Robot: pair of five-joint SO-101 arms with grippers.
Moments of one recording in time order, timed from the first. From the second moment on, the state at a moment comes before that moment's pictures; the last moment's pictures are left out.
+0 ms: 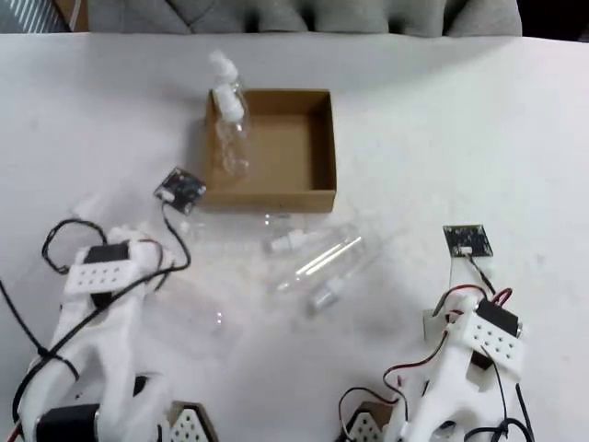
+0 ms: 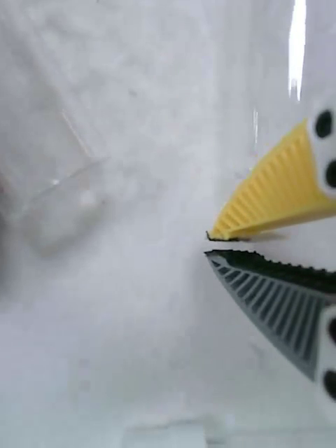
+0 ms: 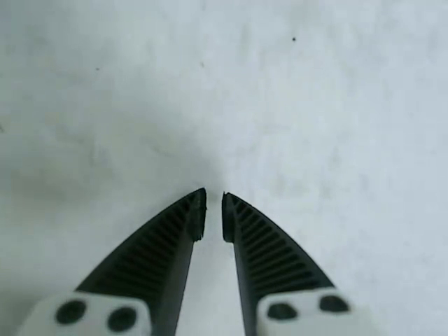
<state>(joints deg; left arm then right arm) -12.1 -27.0 62.4 43.5 -36.4 28.0 -45.9 73.7 56.6 33.9</state>
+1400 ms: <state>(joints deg) 10.9 -50.8 51.8 82.8 -89.3 27.9 -45.9 73.7 56.6 33.9</state>
